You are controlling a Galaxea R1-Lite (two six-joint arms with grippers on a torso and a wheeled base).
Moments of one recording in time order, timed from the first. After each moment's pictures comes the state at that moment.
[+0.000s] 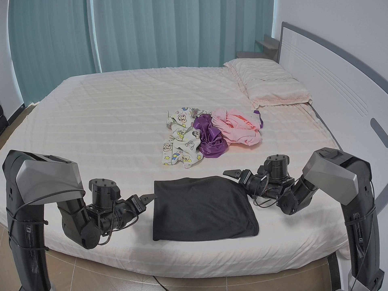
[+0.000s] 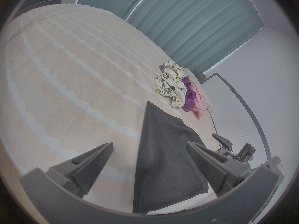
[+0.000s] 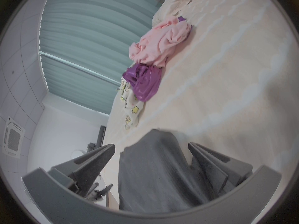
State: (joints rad) left arm -0.28 2.31 -0.55 -1.23 -0.11 -0.80; right arm 0.33 2.57 -1.21 -0.95 0.34 0.91
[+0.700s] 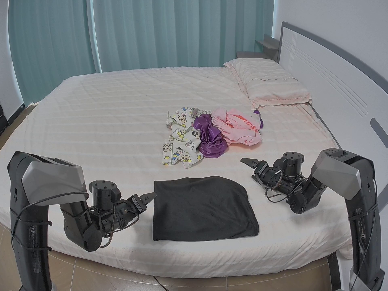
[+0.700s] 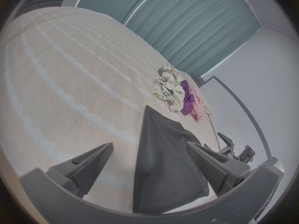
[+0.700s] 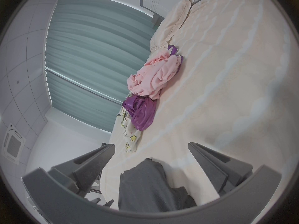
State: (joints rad) left arm -0.29 2.35 -0.54 -1.33 -0.09 -0.80; right arm 0.24 2.58 -1.17 -1.16 0.28 0.98
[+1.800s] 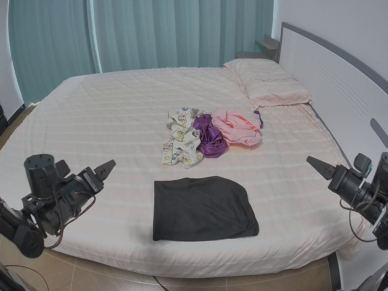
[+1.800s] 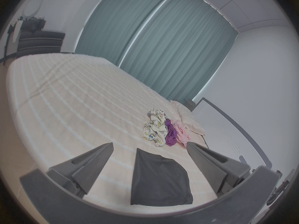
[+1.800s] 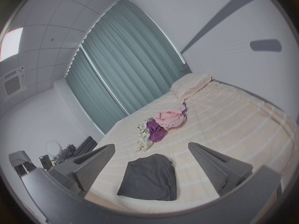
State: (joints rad) left arm -0.28 1.64 -0.32 -1.07 0.13 -0.66; right arm 0.23 1.54 -0.20 -1.23 0.11 0.56
